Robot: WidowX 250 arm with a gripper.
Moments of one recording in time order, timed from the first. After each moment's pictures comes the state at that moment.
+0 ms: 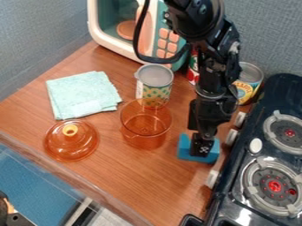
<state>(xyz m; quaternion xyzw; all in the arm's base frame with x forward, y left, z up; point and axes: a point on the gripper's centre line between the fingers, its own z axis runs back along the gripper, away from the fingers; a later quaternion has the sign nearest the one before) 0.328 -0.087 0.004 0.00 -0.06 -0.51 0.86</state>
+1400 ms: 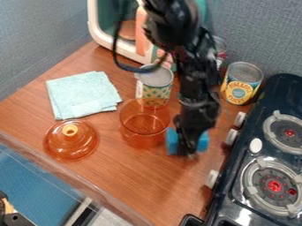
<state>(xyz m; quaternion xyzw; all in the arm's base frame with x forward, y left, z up) 0.311 -0.070 0.000 -0.03 -0.07 -0.48 0.88</state>
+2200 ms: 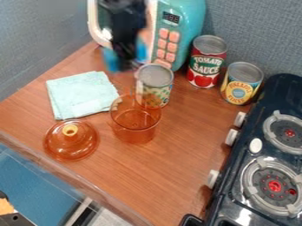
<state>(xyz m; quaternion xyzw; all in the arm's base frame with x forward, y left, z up) 0.319 0.073 0.100 0.01 -0.14 -0.28 0.95</state>
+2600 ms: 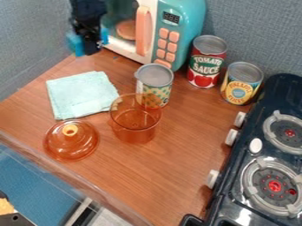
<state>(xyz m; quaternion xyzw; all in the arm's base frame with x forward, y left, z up) 0.339 0.151 0.073 0.02 -0.11 -0.20 0.97</state>
